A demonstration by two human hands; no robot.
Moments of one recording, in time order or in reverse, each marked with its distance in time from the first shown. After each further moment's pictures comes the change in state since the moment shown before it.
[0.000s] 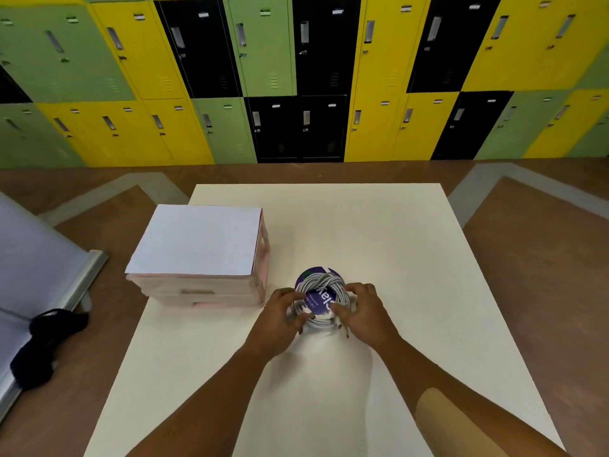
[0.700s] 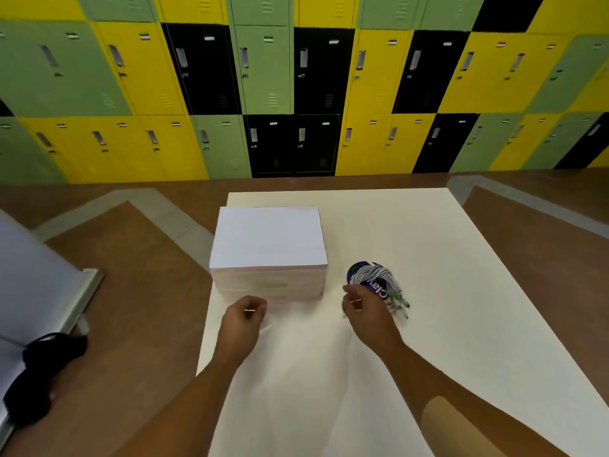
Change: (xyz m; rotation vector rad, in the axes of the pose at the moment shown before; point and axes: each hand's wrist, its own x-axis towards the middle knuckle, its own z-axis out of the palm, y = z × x) left_hand -0.054 -0.119 -0.164 -0.261 0.205 -0.097; right_hand -0.071 -0.114 0.106 0.157 0.179 -0.034
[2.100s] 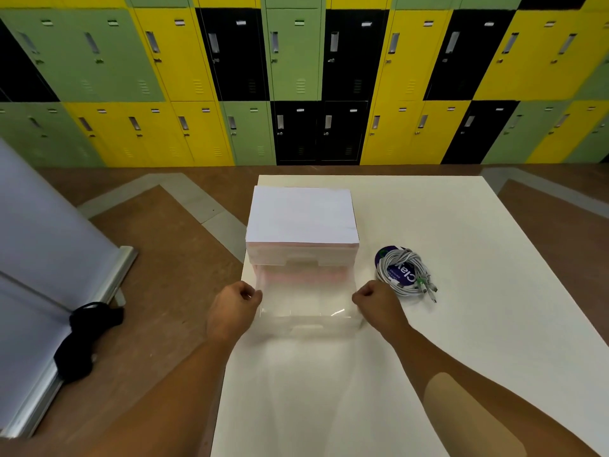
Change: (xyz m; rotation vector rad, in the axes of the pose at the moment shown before) left_hand -0.017 -0.007 -0.069 0.401 0.123 -0.163; right_hand -0.008 -0.013 0.040 -0.073 -0.067 0.242
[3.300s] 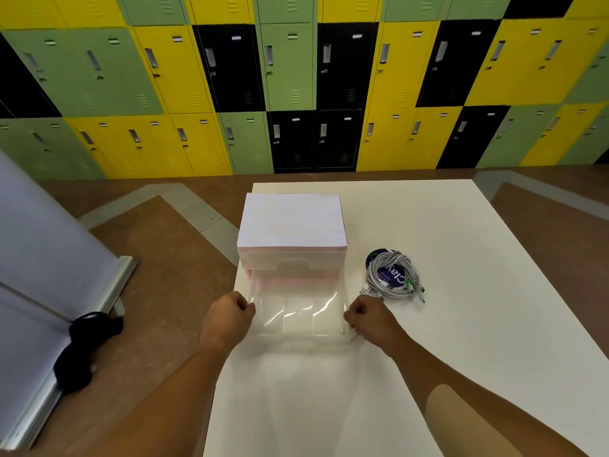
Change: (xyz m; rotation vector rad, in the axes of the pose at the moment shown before) left_hand -0.016 0.003 -0.001 0.149 -0.005 0.026; right_hand -0.019 0.022 -0.013 0.011 -0.175 -0.057
